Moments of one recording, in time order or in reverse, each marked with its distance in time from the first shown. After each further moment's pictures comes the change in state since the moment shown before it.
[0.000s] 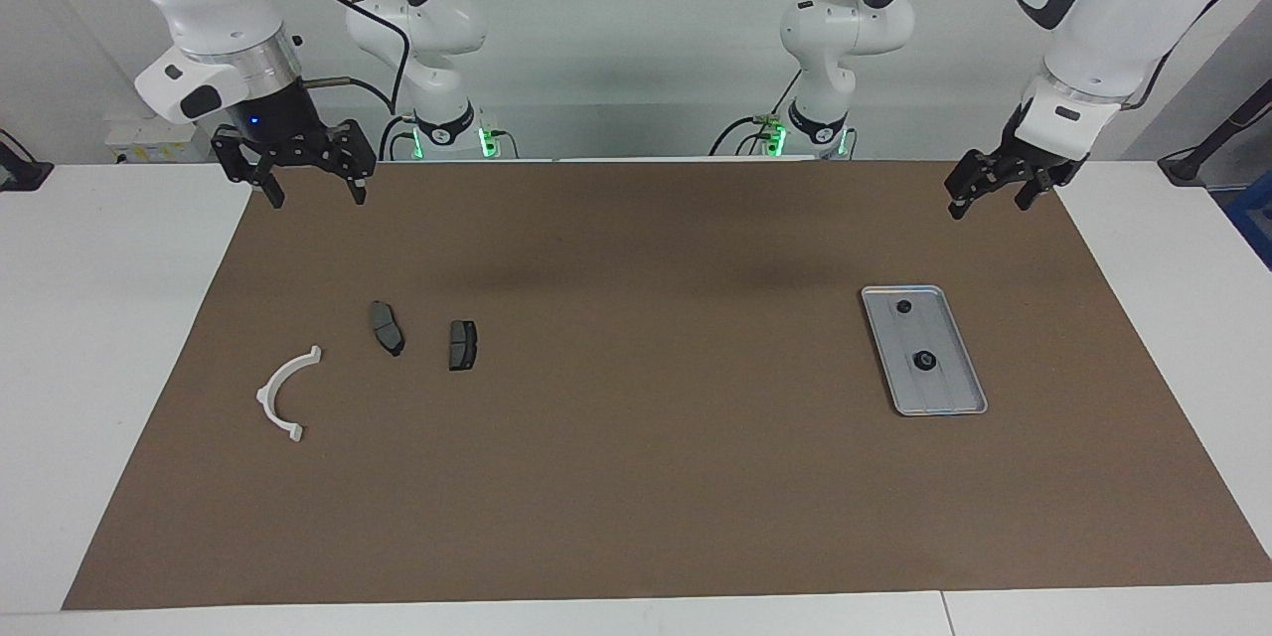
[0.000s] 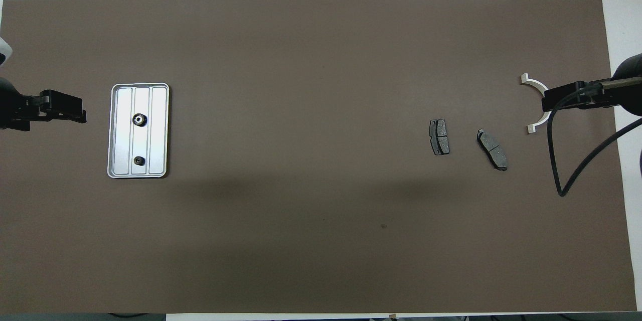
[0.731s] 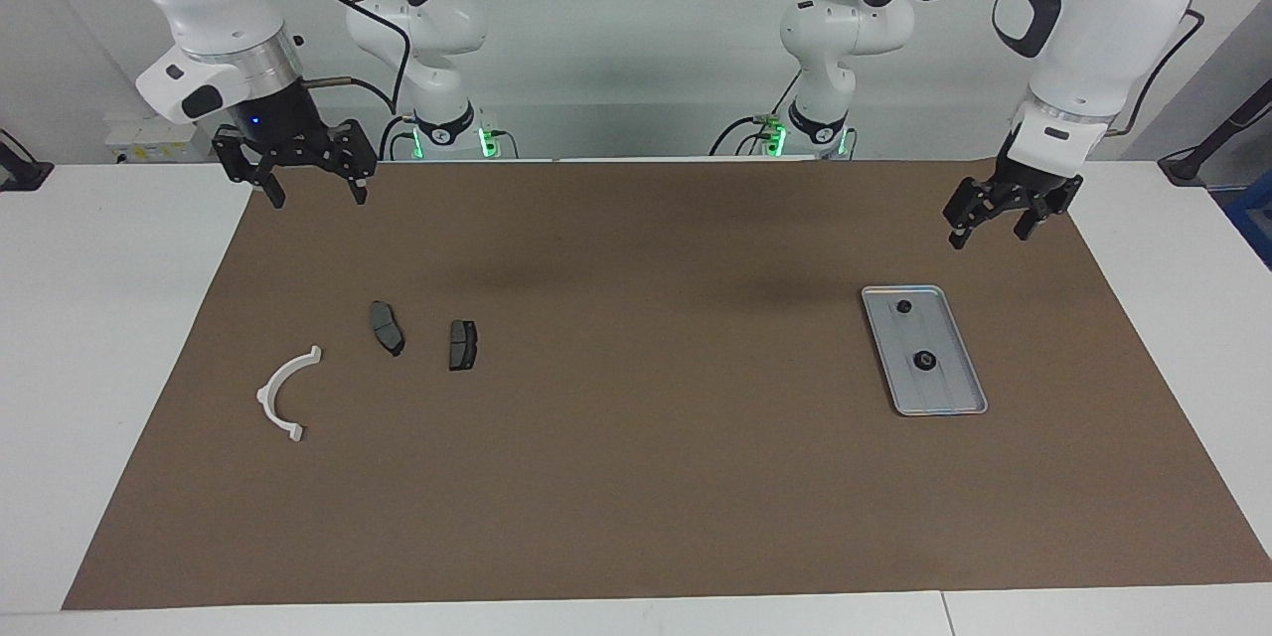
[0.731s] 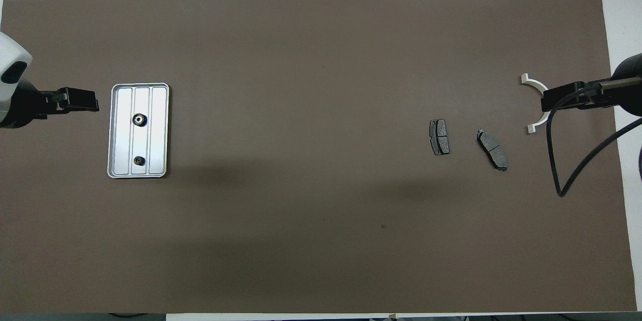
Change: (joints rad) left arm 0.002 -0.039 0.008 -0.207 0.000 0.312 0.002; right arm 0.001 0.000 0.002 0.000 0.000 0.000 0.000
